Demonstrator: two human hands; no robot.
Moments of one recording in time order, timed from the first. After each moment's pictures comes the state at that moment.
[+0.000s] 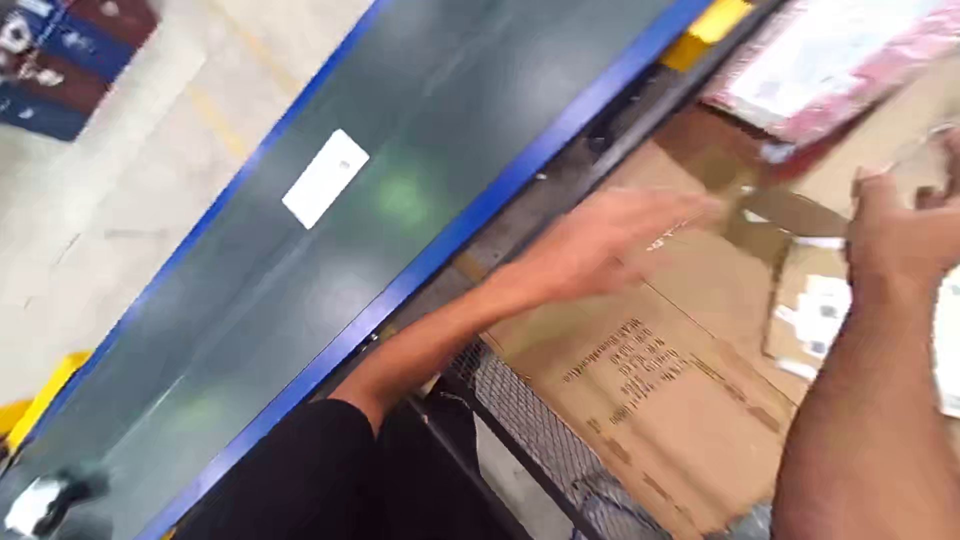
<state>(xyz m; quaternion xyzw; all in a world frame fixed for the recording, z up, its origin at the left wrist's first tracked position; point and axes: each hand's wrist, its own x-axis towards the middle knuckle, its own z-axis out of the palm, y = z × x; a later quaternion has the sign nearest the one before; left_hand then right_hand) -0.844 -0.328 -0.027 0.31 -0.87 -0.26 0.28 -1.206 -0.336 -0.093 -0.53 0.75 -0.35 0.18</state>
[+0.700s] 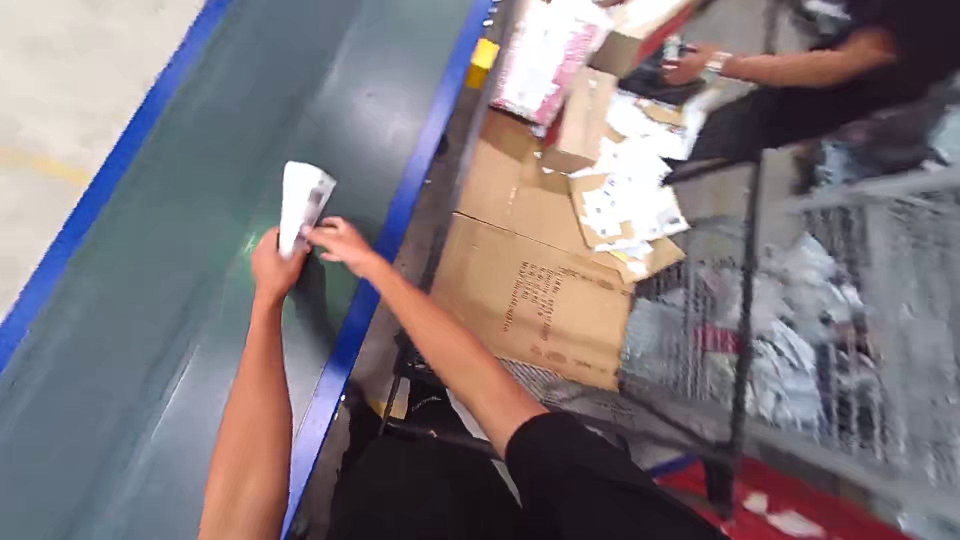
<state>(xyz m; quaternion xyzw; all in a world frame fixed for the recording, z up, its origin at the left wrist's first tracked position) -0.500 -0.403 -0.162 0.63 -0.68 -0.33 0.17 -0.671 -0.383 -0.143 -0.27 0.58 -0.39 0.67</state>
